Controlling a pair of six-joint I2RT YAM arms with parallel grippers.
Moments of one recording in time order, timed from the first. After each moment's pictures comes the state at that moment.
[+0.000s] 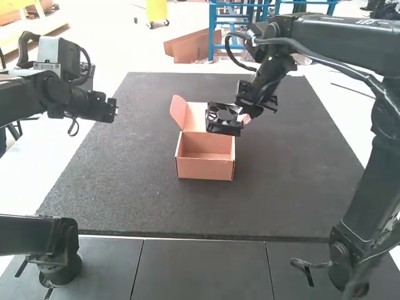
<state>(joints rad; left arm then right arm) -0.03 1.02 0.84 -0.47 -0.16 0.09 0.53 1.71 1.58 -1.13 -0.19 0.58</state>
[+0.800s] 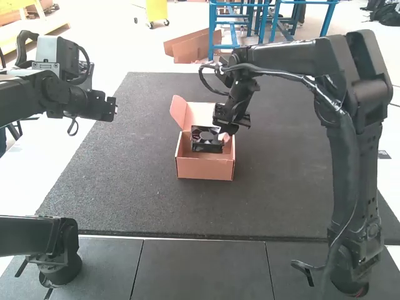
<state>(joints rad) -0.03 1.01 0.84 -0.47 -0.16 0.08 0.60 2.03 1.69 -1.08 -0.18 0.58</state>
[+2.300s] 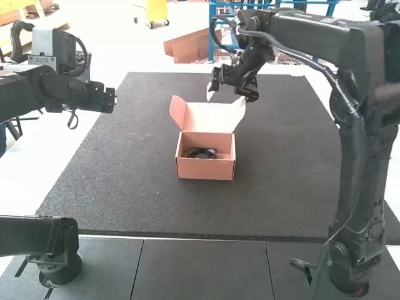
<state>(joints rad) -0.03 1.01 0.87 -0.42 -0.16 0.07 0.51 1.90 1.84 -1.01 -0.19 0.37</state>
